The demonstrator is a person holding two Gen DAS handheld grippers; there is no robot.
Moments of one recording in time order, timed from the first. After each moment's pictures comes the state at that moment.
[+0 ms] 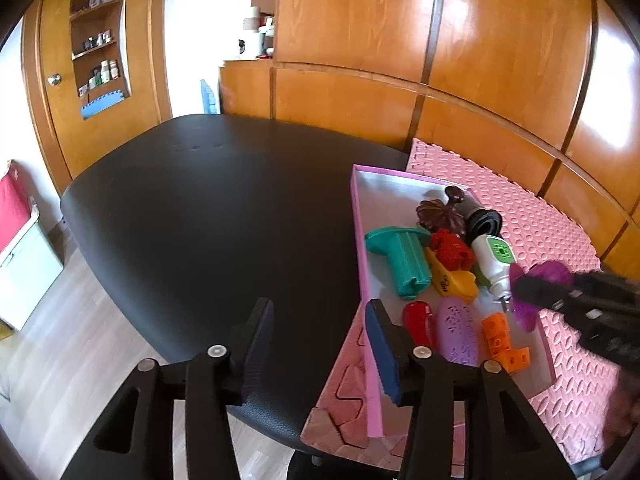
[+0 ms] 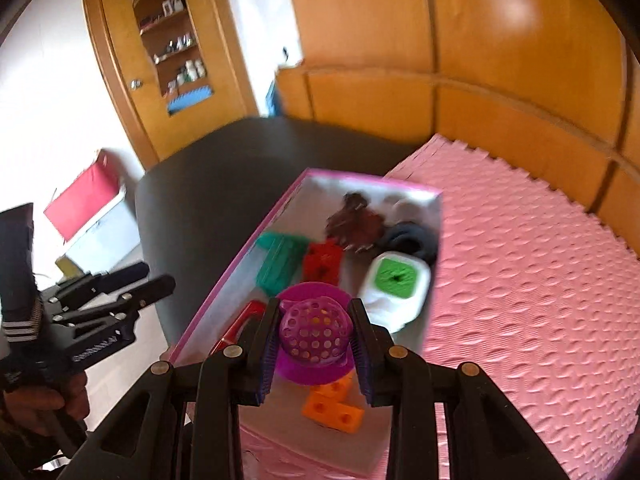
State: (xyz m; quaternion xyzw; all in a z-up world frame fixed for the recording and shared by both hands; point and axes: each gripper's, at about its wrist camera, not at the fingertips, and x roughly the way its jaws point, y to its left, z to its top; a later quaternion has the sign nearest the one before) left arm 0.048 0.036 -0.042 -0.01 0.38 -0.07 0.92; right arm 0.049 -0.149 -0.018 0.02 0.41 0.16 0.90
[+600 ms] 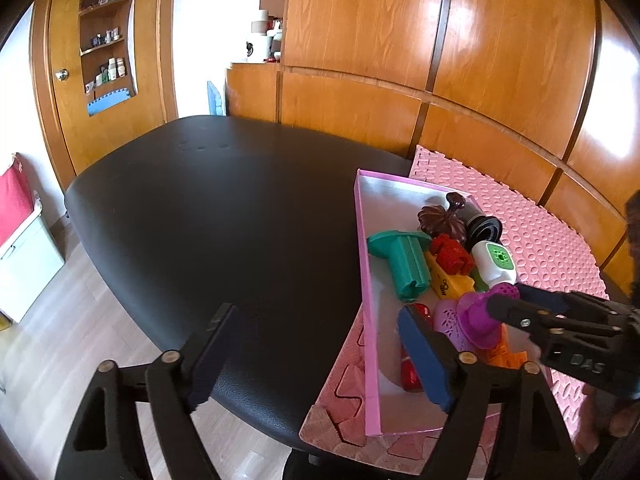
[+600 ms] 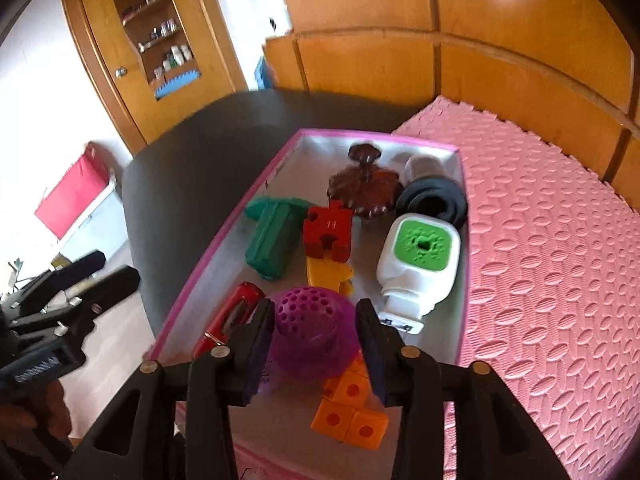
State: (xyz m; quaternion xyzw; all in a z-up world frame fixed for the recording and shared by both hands) left arm 0.041 0.036 -0.038 -0.02 0.37 -0.06 0.93; right arm 0.052 -0.152 -0.039 0.06 0.42 0.14 0.89
